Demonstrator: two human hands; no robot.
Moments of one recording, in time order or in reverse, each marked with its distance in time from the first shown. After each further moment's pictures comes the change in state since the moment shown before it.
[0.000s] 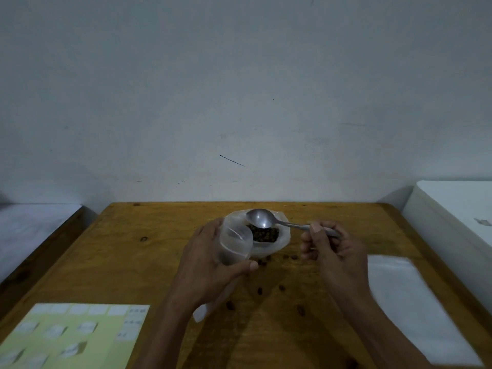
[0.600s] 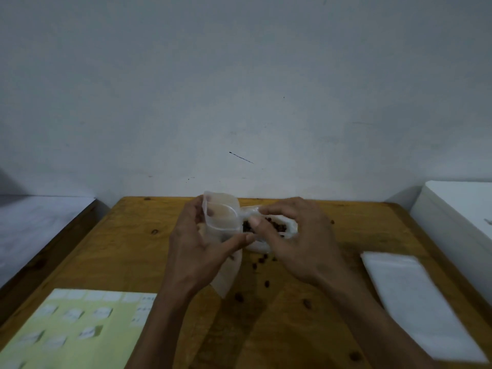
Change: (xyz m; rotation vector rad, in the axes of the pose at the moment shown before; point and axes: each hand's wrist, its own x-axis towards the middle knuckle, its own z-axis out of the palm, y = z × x) left_hand -0.009 0.008 -0.024 -0.287 0.234 0.011; right_hand -0.001 -0.046 0.048 -0.667 -0.280 -0.309
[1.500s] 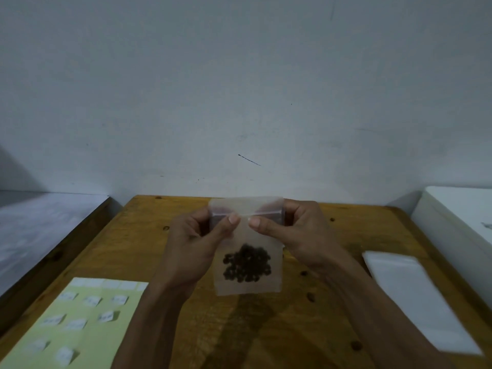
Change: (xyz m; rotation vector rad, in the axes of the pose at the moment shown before) left_hand -0.019 0.030 -0.034 -0.575 -0.192 -0.081; right_hand -0.002 -0.031 -0.009 0.692 -0.237 0.187
